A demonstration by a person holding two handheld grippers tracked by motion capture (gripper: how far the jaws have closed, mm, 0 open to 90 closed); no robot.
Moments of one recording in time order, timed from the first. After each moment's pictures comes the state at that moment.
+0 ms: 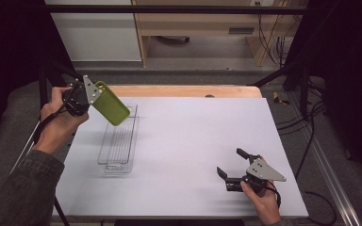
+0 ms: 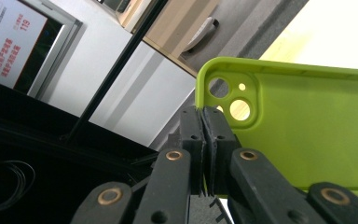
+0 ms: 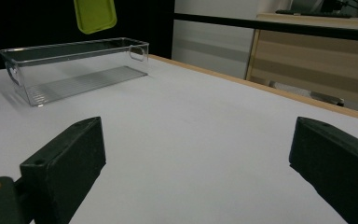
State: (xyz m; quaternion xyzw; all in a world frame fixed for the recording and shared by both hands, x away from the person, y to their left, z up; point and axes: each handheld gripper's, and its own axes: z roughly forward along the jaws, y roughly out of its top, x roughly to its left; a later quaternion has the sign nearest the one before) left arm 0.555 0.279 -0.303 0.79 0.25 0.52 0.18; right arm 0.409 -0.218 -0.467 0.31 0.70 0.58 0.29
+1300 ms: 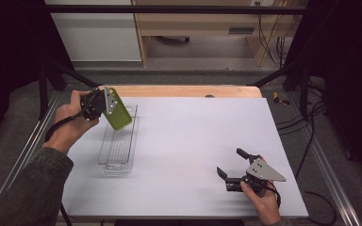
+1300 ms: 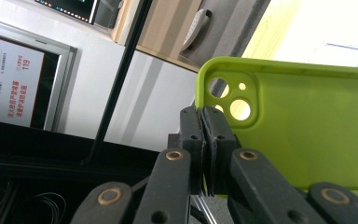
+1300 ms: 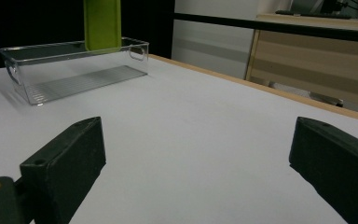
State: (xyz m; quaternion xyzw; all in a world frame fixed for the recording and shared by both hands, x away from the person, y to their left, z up) left arm 0.569 0.257 -0.333 0.82 0.16 0.54 0.09; right arm 0.408 -0.218 -0.467 0.30 0.70 0.58 0.29
